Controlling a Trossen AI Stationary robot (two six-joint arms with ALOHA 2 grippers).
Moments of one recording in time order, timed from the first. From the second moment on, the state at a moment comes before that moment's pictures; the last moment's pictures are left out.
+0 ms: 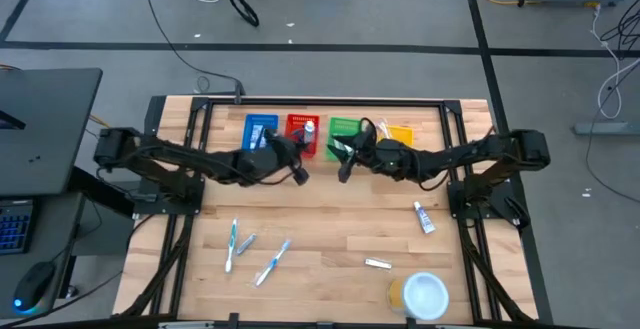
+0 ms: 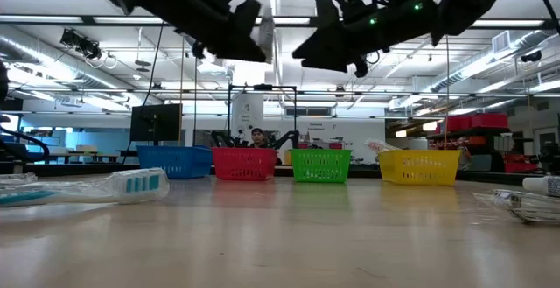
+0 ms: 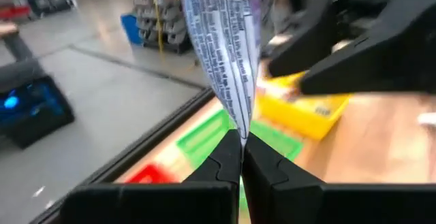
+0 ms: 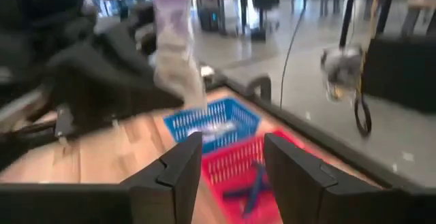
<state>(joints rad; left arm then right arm) -0.01 1.41 0.75 0.38 -0.70 -0.08 -0.06 1.53 0.73 0.65 0.42 0.15</state>
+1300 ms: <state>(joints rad) 0.55 1.51 0.75 -0.52 -0.20 -0.37 -0.05 1.47 0.73 0.29 0.14 0.26</state>
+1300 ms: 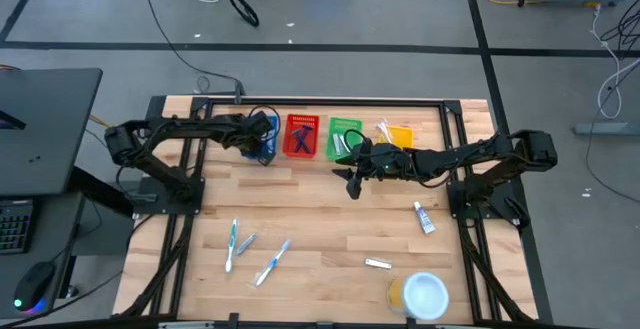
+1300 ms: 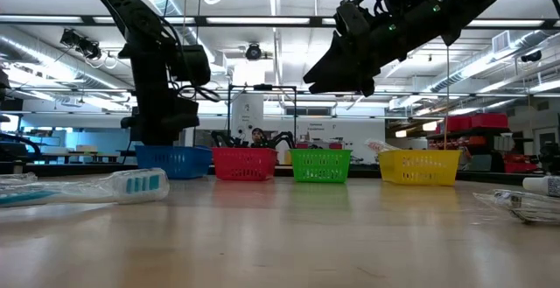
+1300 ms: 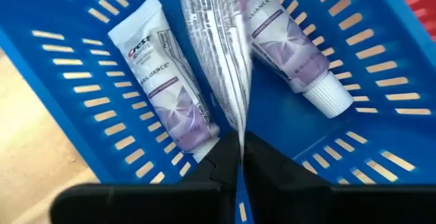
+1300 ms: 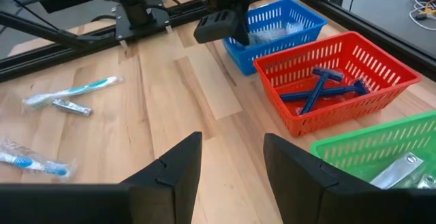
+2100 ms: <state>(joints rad) 0.51 1.39 0.83 -0.62 -0.25 -0.29 -0.05 1.47 0.73 0.30 0.14 0.26</state>
